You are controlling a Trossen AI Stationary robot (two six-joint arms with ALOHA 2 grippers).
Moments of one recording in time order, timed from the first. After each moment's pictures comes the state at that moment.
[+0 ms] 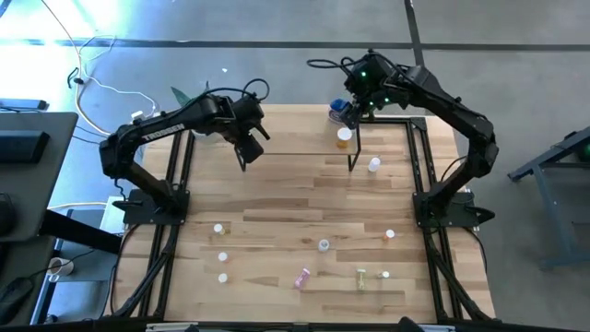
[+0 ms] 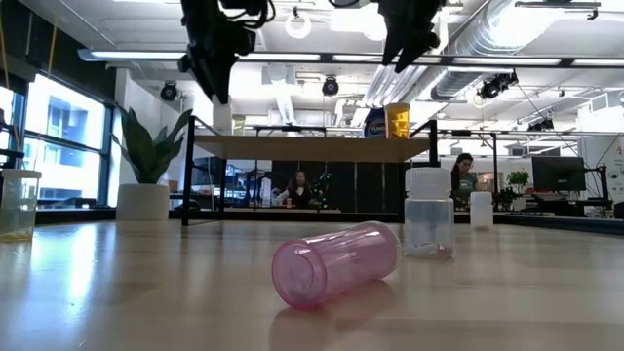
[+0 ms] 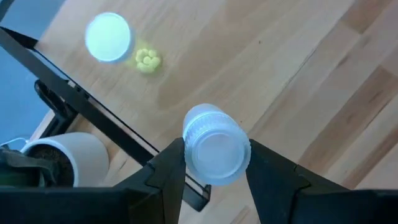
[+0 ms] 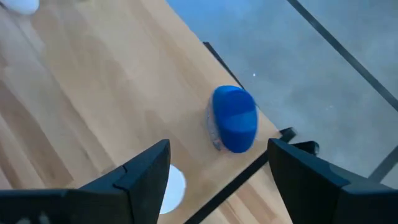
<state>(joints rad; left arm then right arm) 0.55 1.53 1.51 -1.24 -0.19 -0.18 -0.57 1.60 1.88 -1.21 0.12 0.02</state>
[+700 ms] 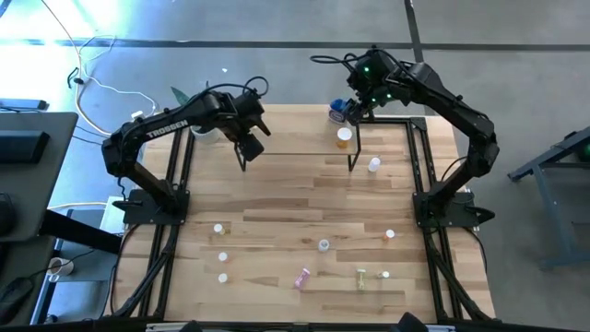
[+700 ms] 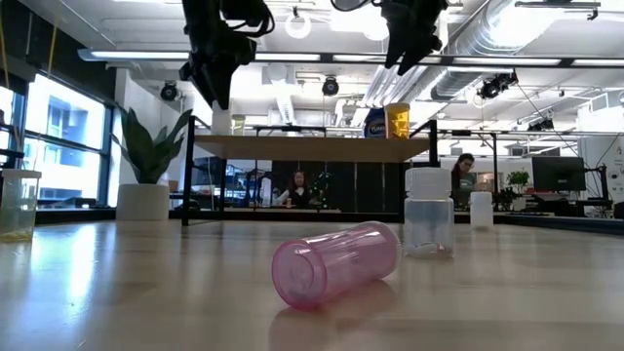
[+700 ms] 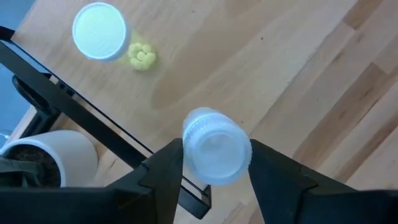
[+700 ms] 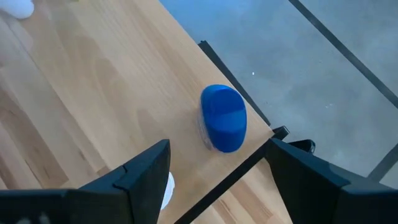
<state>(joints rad) 0.60 1.55 1.51 -1.24 -0.12 -0.15 -0.60 1.60 1.88 -1.21 0.09 0.00</state>
